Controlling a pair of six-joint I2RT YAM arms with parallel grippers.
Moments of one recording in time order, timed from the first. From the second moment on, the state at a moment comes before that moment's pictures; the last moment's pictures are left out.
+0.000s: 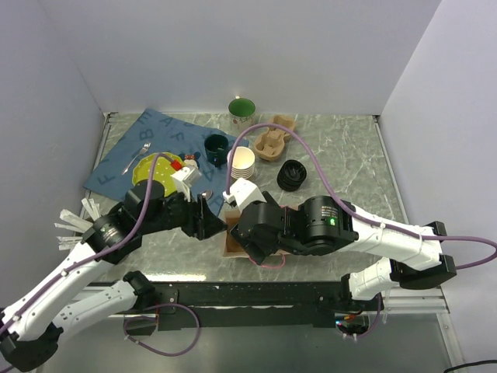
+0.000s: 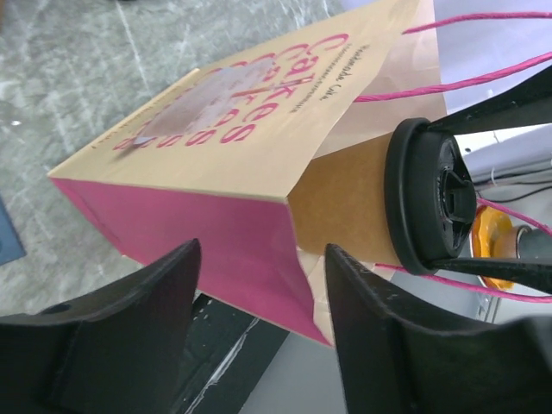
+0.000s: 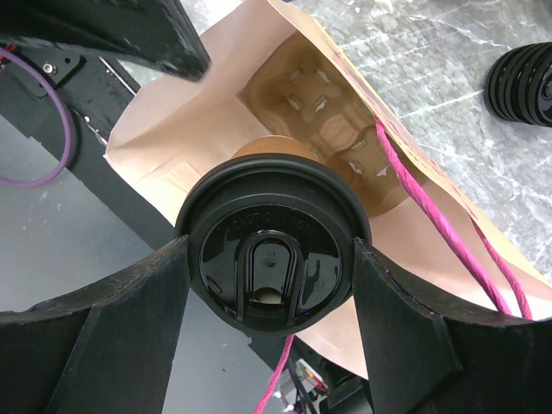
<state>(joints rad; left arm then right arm) -0.74 0.75 0.93 -0.57 0.34 -0.53 1.46 1.41 1.79 -1.37 0.45 0.45</state>
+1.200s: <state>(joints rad) -0.84 0.77 0.86 -0.40 0.30 -0.36 1.51 1.23 1.53 -1.34 0.64 0.33</state>
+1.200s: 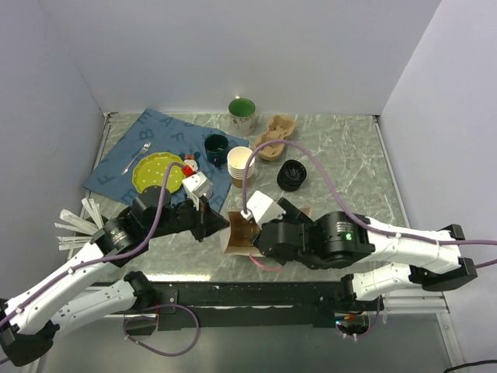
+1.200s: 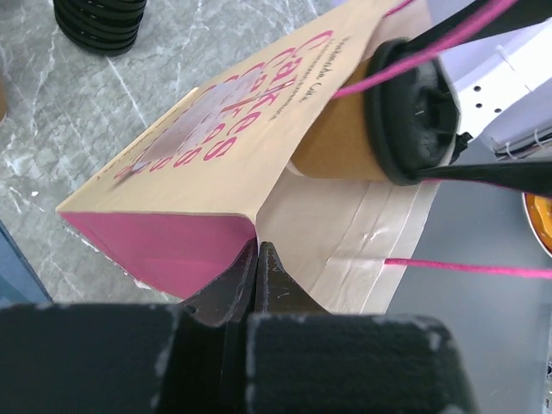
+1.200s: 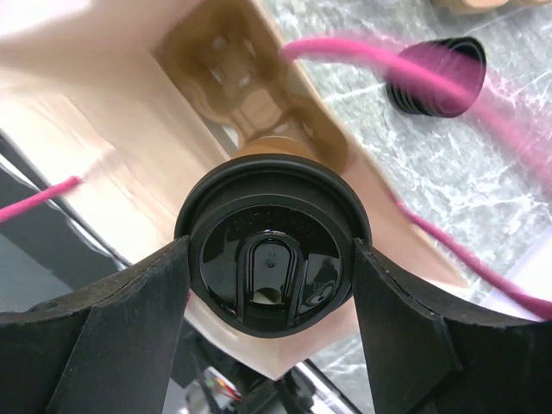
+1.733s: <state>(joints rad) -0.84 0.65 0.86 -0.51 0.28 -0.45 1.66 1.42 1.51 -1.37 0.75 0.54</state>
